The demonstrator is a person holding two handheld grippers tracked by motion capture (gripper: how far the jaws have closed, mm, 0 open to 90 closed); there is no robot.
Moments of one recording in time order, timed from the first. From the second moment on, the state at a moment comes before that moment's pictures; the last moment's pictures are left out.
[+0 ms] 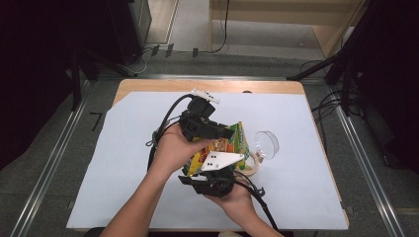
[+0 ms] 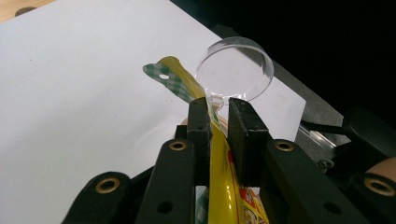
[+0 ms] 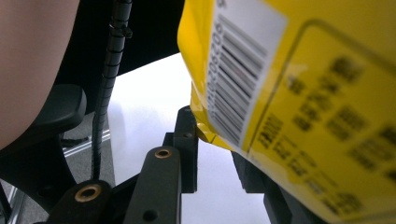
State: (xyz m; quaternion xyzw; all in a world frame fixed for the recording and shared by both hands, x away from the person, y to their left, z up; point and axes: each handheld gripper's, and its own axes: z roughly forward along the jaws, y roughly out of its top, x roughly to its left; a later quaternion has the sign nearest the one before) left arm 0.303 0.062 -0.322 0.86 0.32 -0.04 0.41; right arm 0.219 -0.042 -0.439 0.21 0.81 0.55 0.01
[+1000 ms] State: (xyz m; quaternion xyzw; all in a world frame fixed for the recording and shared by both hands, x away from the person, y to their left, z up) left arm 0.302 0.062 -0.320 0.85 0.32 -0.03 0.41; right arm 0.219 -0.042 -0.437 0.21 0.81 0.55 0.00
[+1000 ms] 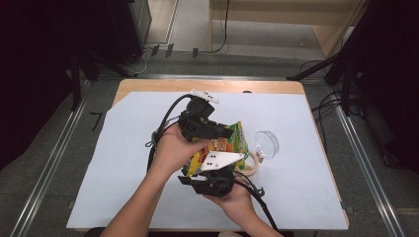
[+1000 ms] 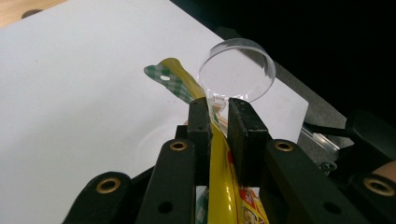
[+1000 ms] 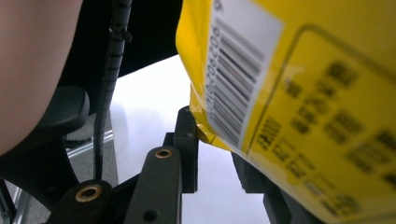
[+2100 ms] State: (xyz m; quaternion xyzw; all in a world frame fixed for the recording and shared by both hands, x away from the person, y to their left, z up) left arm 0.310 0.061 -0.323 0.85 0.32 -0.05 0.41; right arm 0.222 -0.044 -0.436 0.22 0.81 0.54 0.00
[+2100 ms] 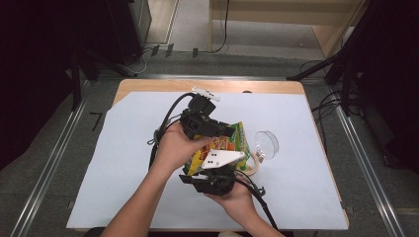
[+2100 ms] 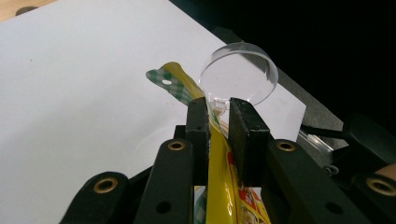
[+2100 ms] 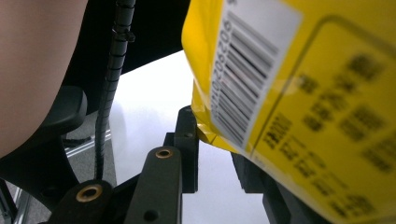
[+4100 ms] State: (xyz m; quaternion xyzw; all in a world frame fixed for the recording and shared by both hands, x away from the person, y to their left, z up) left arm 0.308 0.057 -0.323 0.85 0.32 -0.04 0.41; right arm 0.222 -0.046 -0.436 0.22 0.81 0.54 0.00
